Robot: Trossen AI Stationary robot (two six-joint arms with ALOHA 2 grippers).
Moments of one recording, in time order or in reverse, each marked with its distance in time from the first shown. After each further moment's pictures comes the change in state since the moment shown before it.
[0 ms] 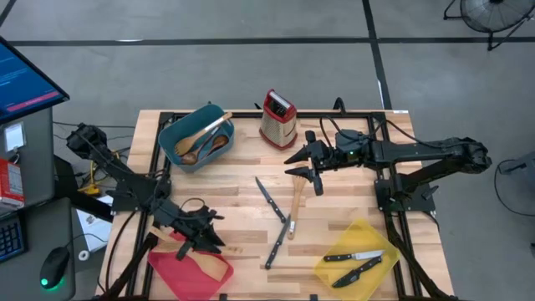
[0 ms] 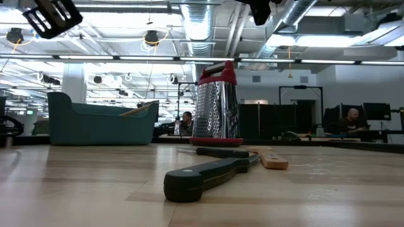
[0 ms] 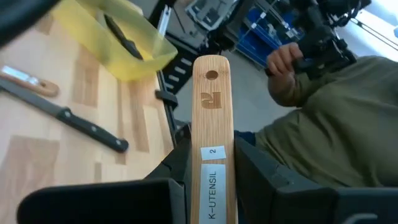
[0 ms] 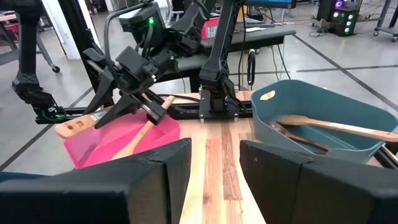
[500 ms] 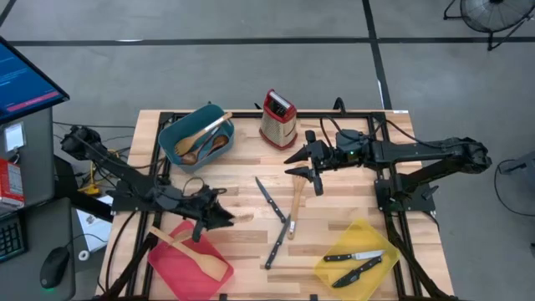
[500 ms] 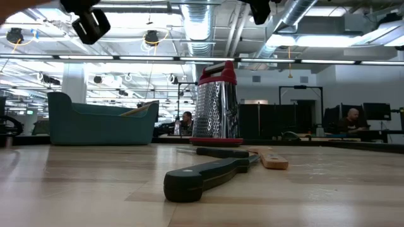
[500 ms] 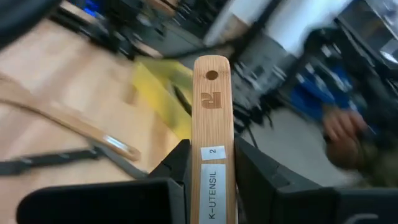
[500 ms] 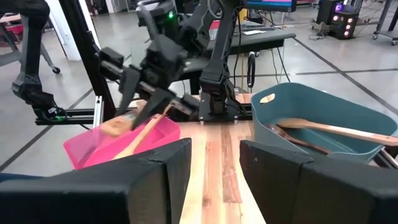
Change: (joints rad) left arm 0.141 -0.058 0.000 0.002 -0.149 0.080; right arm 0.000 0.000 0.000 0.010 0.000 -0.004
